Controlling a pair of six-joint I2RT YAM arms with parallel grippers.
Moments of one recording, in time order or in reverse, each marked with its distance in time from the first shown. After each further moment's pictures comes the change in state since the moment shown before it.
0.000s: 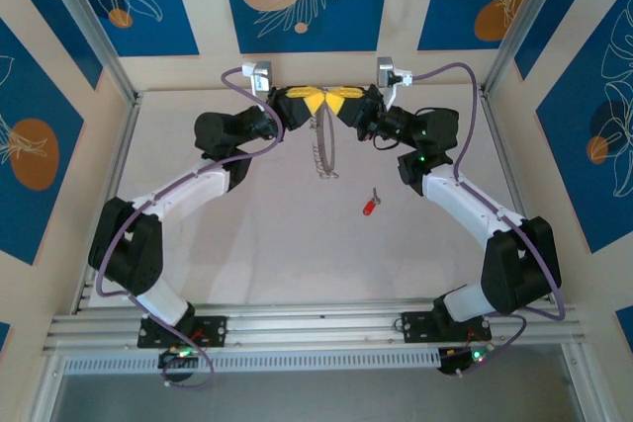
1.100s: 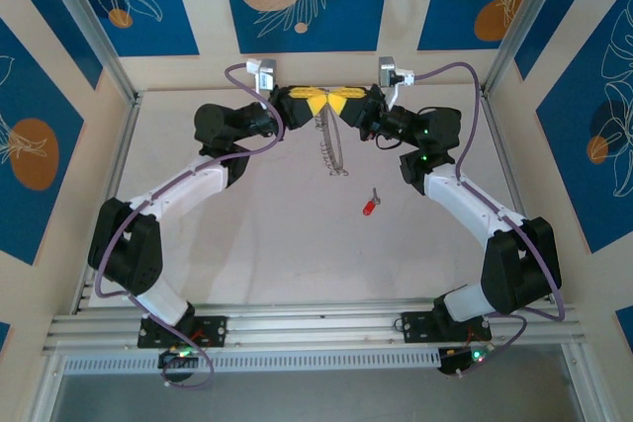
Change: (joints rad) left arm 0.008 0.000 0.040 -0.101 0.082 0.066; right arm -0.018 -0.001 0.000 -0.005 -0.025 0.004
